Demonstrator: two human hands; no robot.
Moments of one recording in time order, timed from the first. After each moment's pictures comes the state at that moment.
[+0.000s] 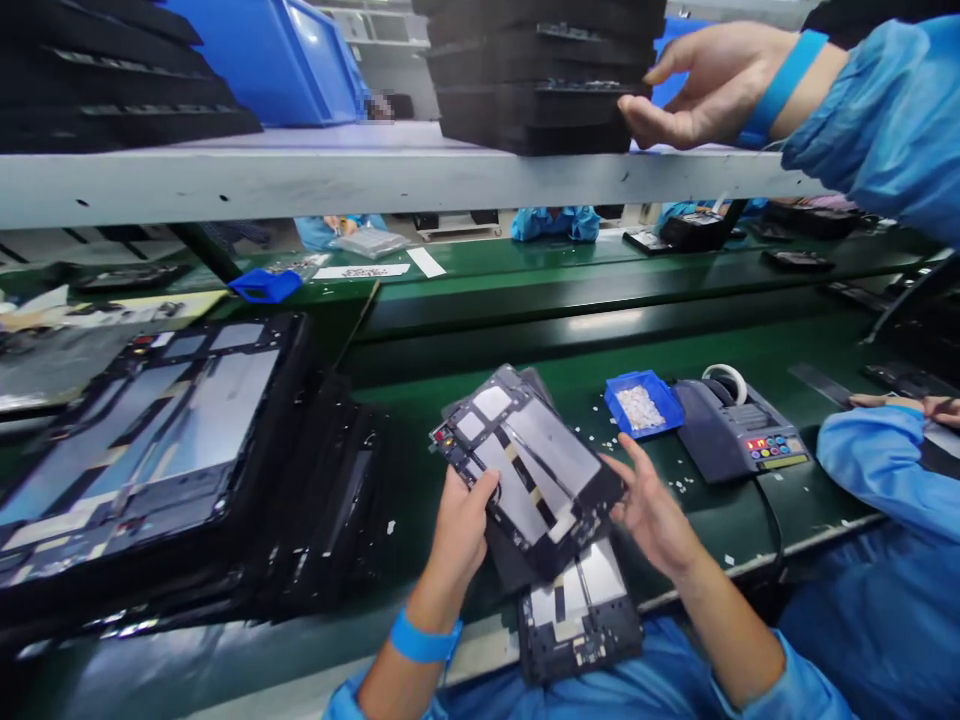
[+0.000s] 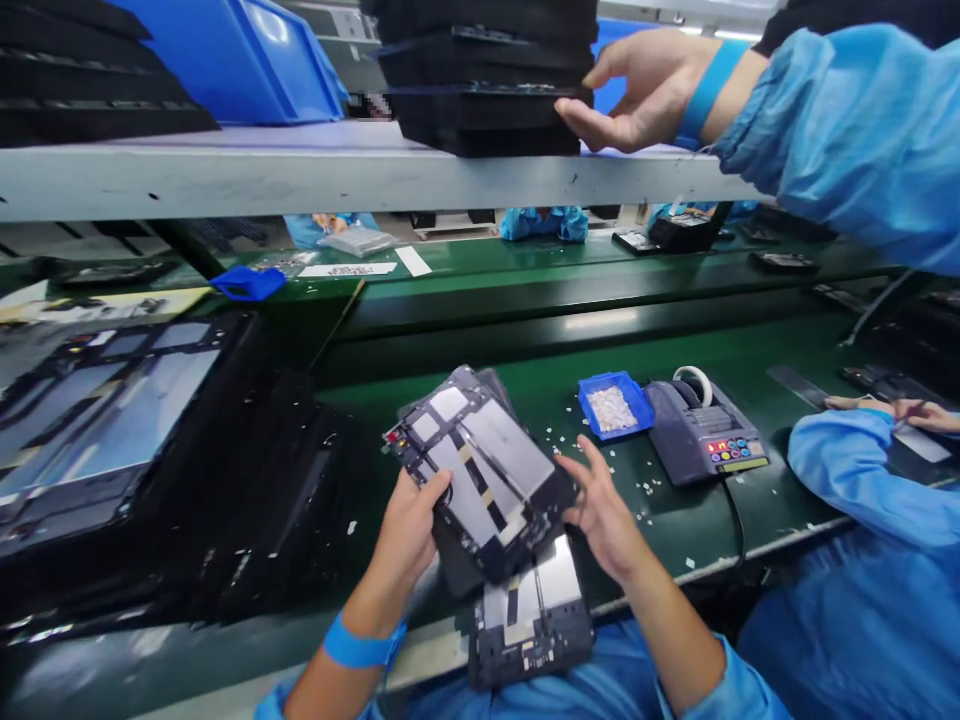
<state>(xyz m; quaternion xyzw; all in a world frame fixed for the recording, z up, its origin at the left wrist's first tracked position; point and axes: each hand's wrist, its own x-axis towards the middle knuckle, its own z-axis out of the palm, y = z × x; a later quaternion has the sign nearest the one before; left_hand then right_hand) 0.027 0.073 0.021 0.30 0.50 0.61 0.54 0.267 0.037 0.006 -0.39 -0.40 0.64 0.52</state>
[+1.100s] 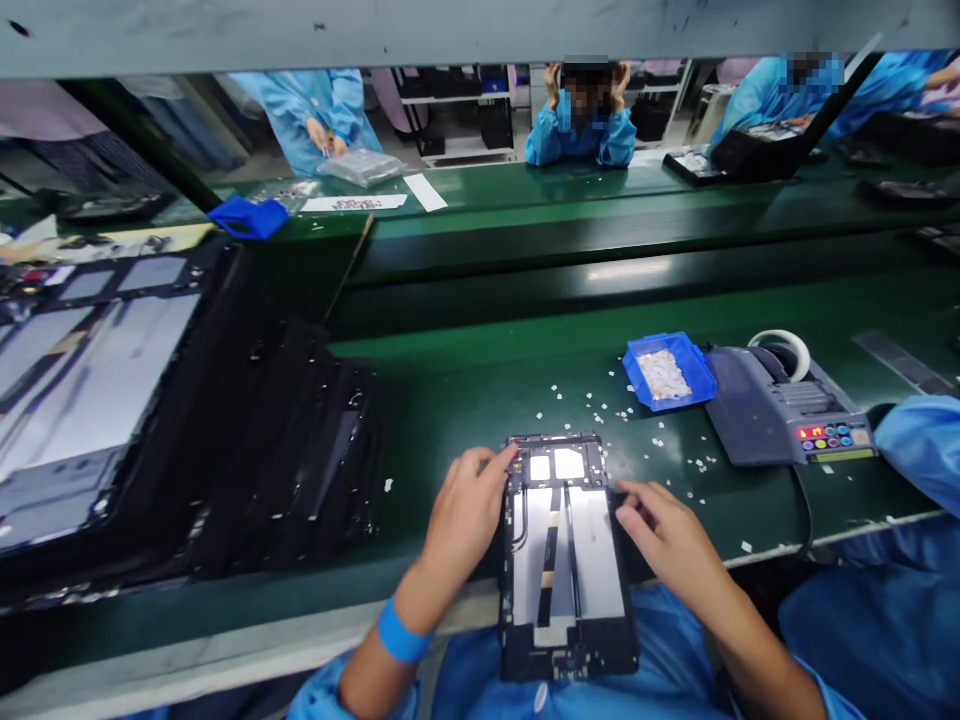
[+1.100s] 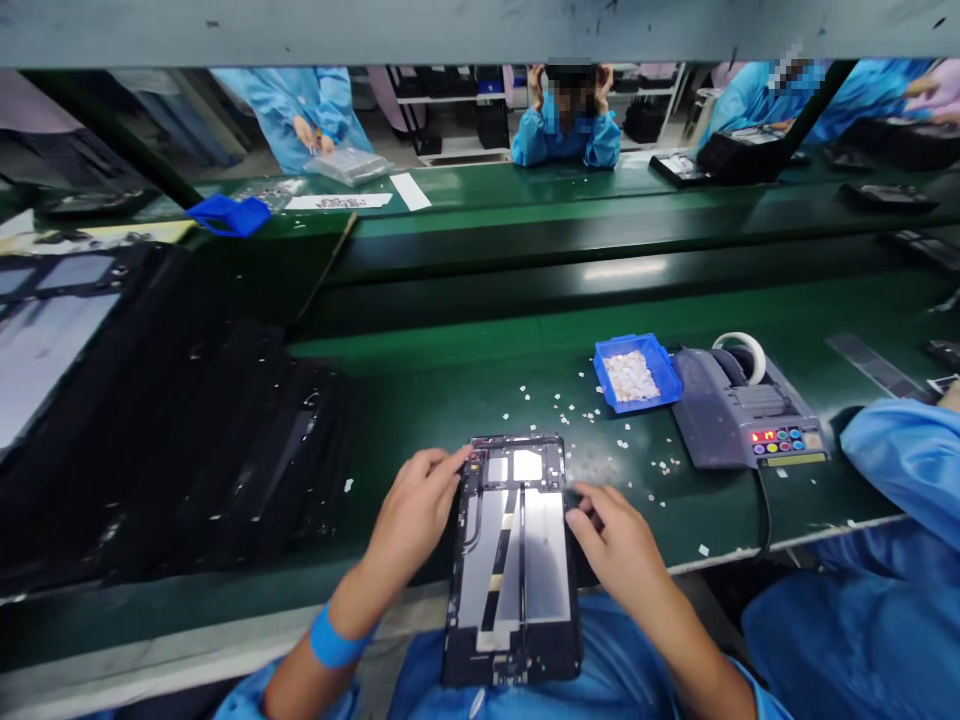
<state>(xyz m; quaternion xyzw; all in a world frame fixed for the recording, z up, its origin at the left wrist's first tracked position) 0.002 0.047 -0.007 0.75 0.61 0.22 0.15 0.295 0.010 -0.007 -0.63 -0.64 0.36 0.24</state>
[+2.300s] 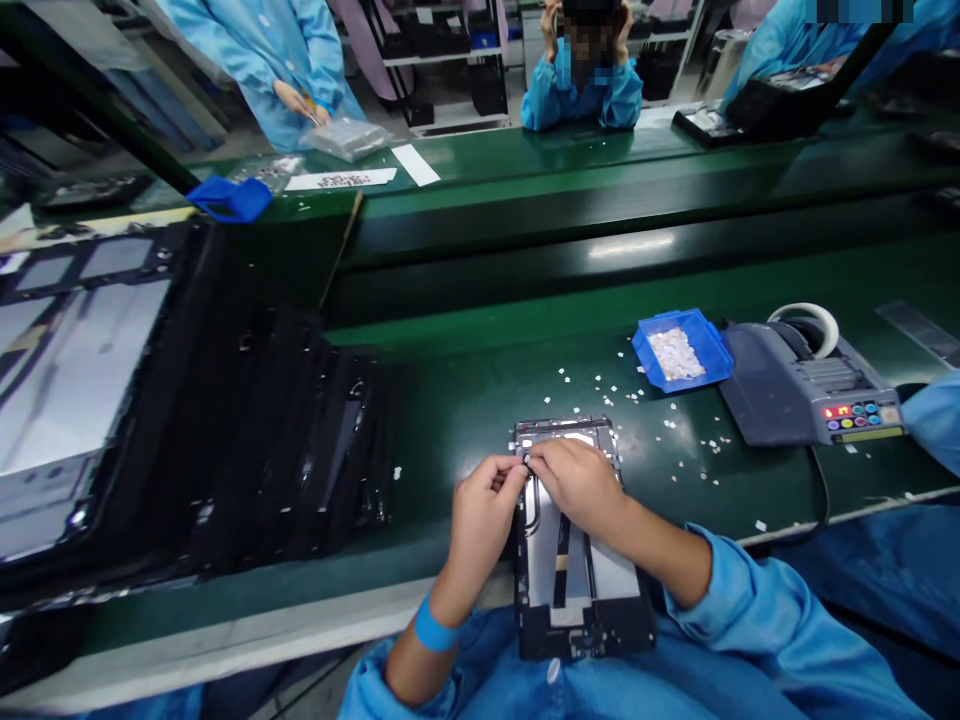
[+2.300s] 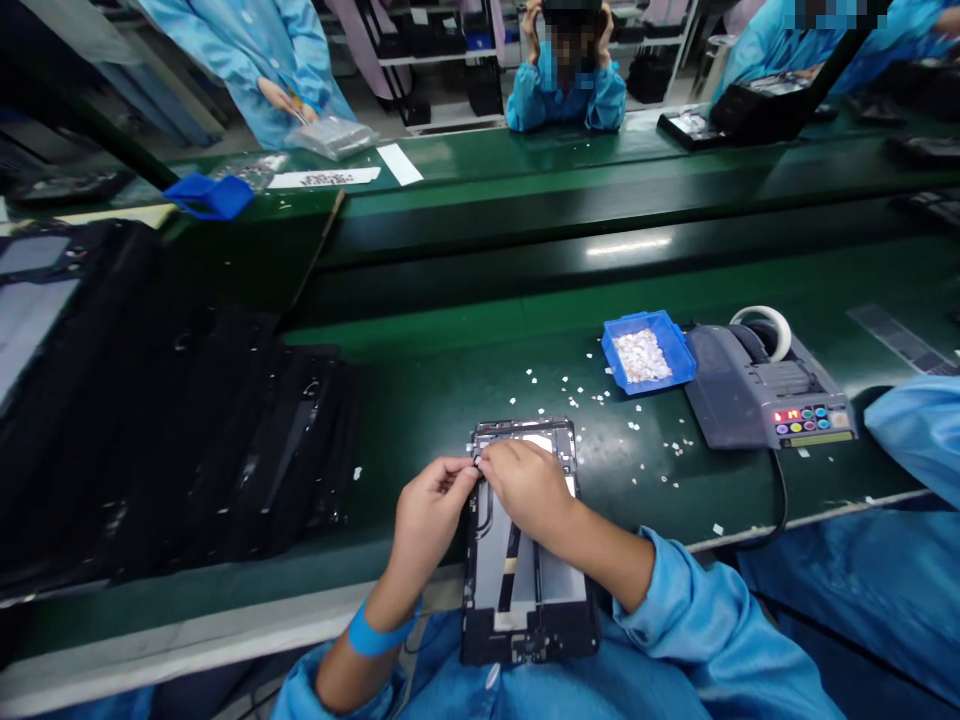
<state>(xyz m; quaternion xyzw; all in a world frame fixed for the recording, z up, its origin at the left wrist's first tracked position) 0.023 0.036 -0.008 0.51 0.66 0.40 0.38 0.186 0.067 -0.013 -0.47 -0.82 0.19 0.27</state>
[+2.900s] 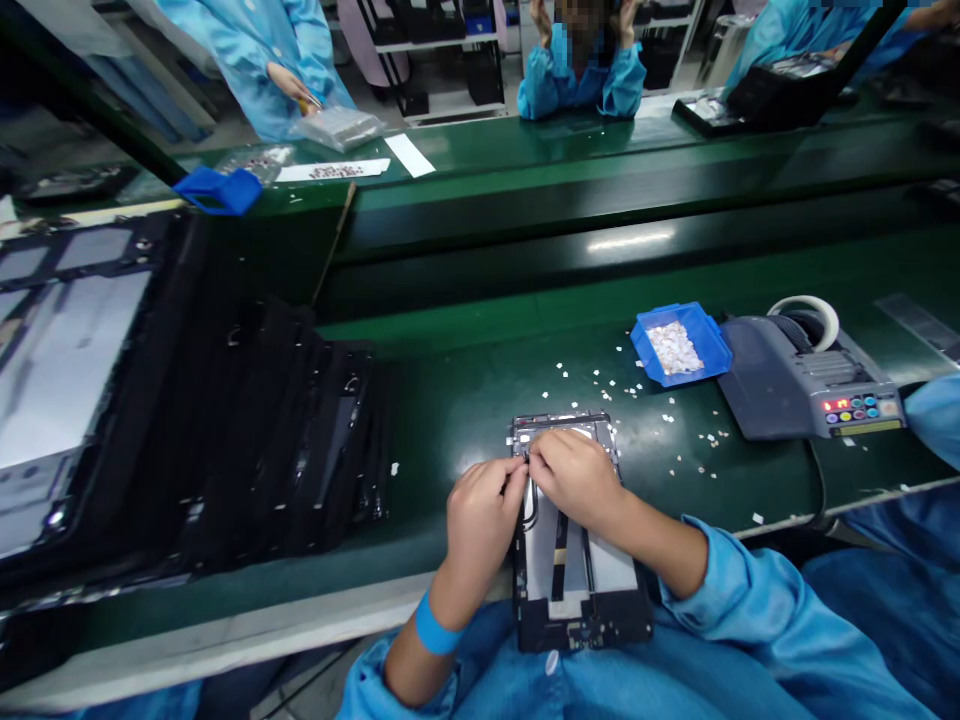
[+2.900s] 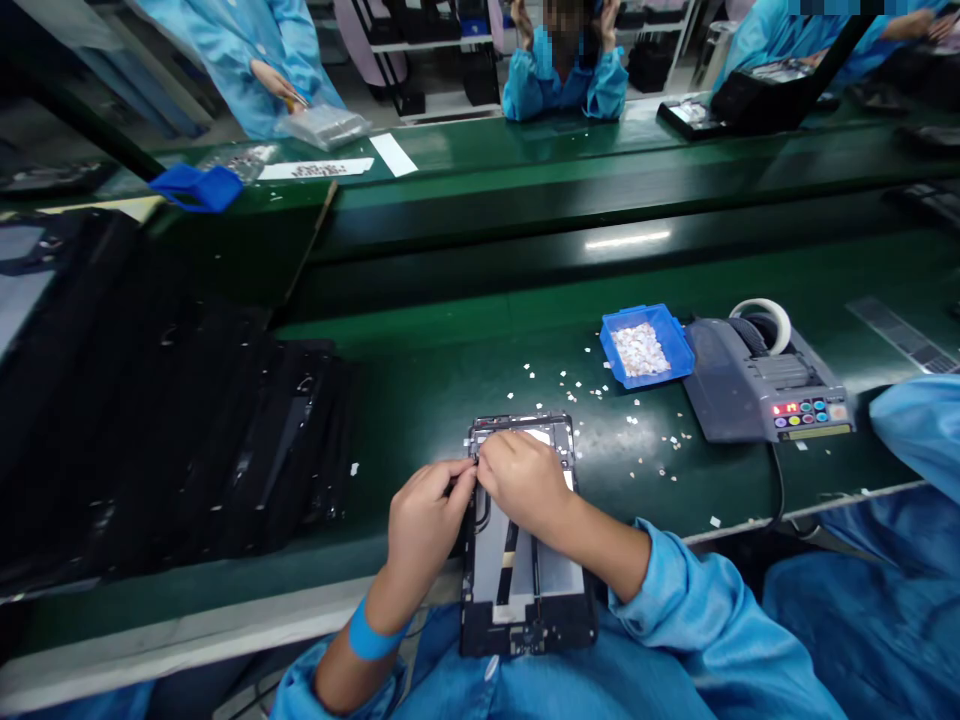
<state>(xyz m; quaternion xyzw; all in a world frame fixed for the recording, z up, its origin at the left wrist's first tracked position) 0.021 0.027 -0.005 0.69 0.62 0.34 0.14 0.181 0.069 -0.006 -0.48 -0.82 0.13 0.28</state>
